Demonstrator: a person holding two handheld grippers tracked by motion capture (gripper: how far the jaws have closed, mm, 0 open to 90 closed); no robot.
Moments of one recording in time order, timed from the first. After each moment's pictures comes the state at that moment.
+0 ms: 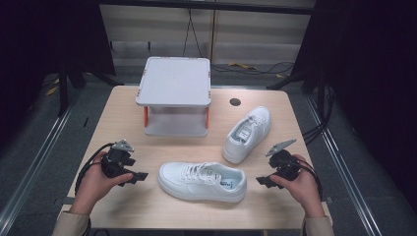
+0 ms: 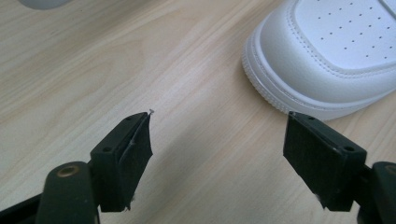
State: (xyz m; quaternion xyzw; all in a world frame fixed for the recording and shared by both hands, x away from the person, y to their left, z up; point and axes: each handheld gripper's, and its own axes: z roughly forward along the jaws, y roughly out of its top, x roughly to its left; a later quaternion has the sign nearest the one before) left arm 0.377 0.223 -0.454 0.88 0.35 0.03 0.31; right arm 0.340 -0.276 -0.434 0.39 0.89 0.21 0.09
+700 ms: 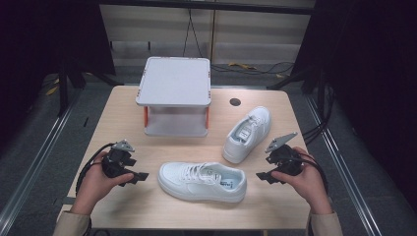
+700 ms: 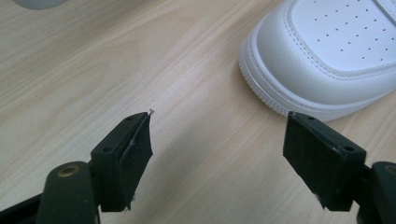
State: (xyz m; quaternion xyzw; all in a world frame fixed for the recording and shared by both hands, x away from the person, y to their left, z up) left arm 0.376 0.220 -0.453 0.88 0.35 0.03 0.31; right arm 0.338 -0.265 -0.397 0.34 0.91 0.22 0.10
